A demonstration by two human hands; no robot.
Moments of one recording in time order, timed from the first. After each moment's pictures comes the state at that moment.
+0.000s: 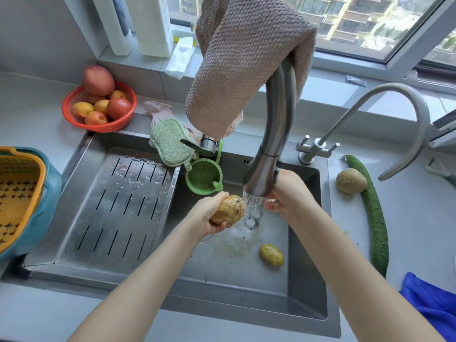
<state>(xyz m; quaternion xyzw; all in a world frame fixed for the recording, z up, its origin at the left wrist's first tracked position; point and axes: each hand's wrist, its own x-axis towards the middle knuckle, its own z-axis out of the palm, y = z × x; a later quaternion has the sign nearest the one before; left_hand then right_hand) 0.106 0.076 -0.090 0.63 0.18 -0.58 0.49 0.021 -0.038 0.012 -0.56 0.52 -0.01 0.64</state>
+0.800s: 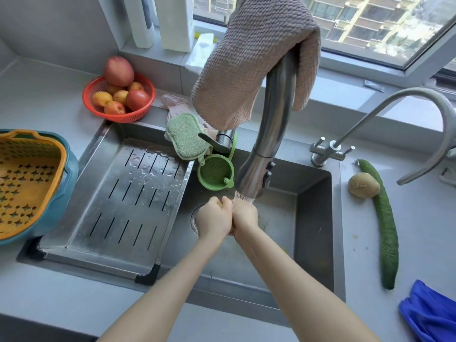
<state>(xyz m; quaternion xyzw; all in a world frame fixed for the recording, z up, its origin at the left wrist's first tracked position) 0.075 0.100 -0.092 0.90 -0.03 -0.24 0.37 0.048 0.042 -0.097 -0.46 0.57 0.02 0.68</state>
